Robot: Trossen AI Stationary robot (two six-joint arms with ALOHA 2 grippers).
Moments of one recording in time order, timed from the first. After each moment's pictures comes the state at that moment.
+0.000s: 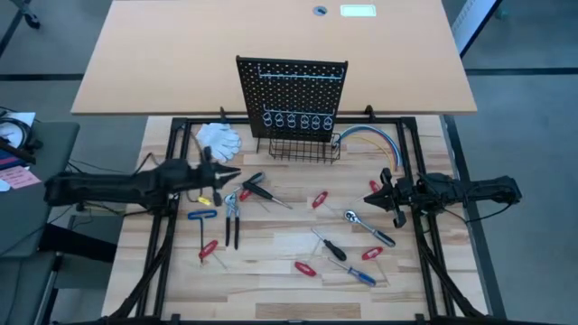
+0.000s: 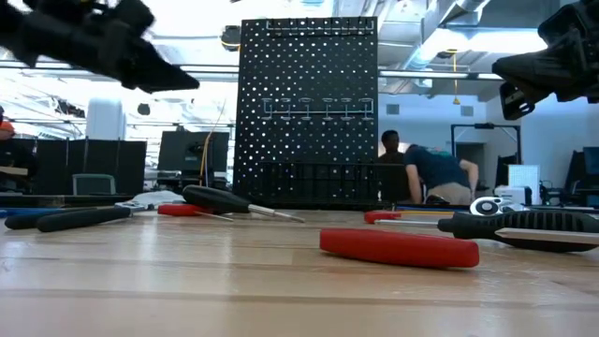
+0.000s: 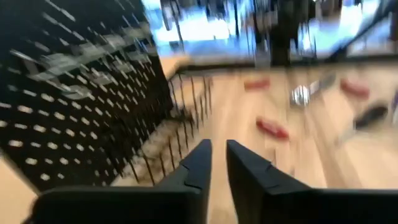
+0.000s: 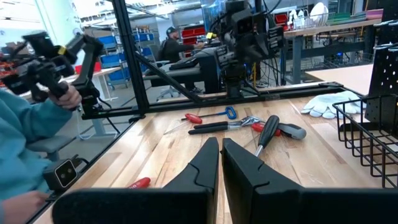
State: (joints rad) left arm 0.14 0.66 0.31 0.16 -0.18 0.17; right arm 0.10 0.01 0.01 0.02 0.00 0.15
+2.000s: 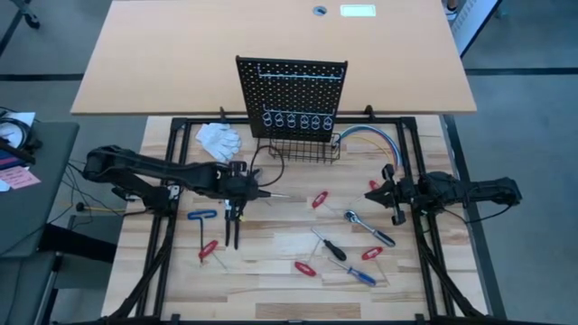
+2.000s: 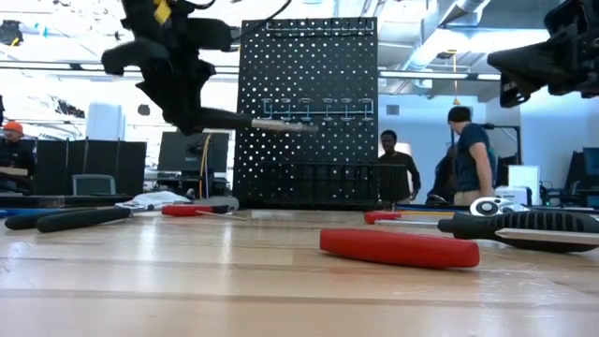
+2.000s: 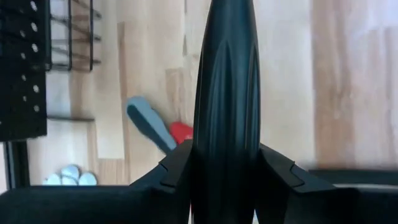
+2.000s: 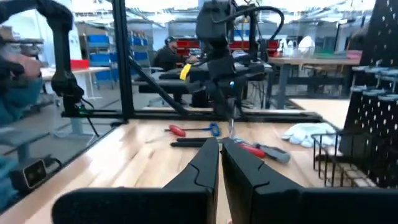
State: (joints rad) left arm -0.09 1.39 1.05 -0.82 -0.33 0.08; right arm 0.07 0.00 0.01 0.09 0.01 -0.01
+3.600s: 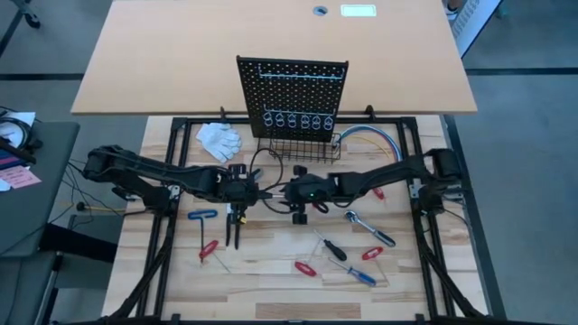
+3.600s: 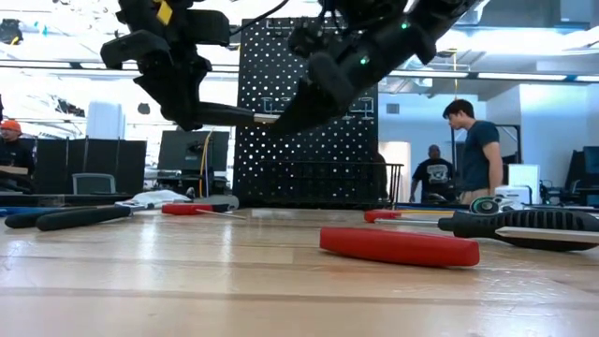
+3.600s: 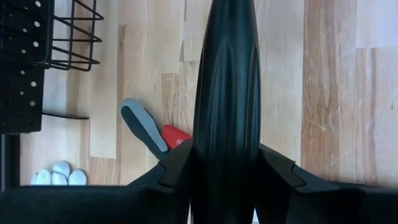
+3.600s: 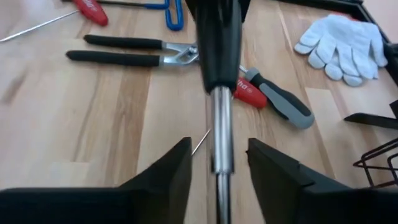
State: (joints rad) left arm -0.12 1.39 1.04 -0.81 -0.36 -0.01; right arm 0.03 1.83 1.12 0.10 0.16 -0.11
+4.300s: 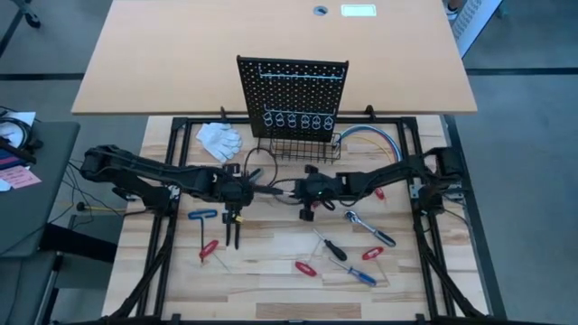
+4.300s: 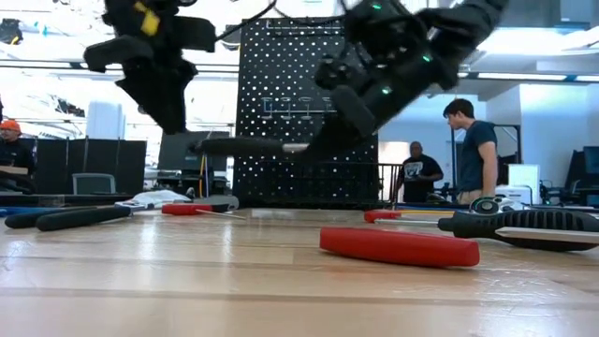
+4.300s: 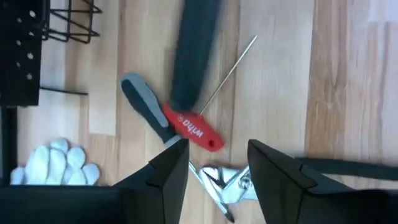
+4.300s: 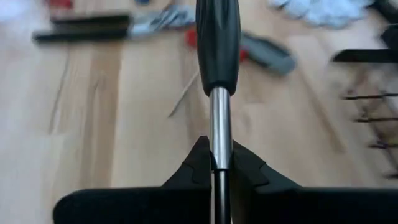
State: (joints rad) left arm -0.12 1.32 0.97 -0.86 -0.35 -0.07; right arm -0.01 1.75 0.89 0.27 0.16 0.04
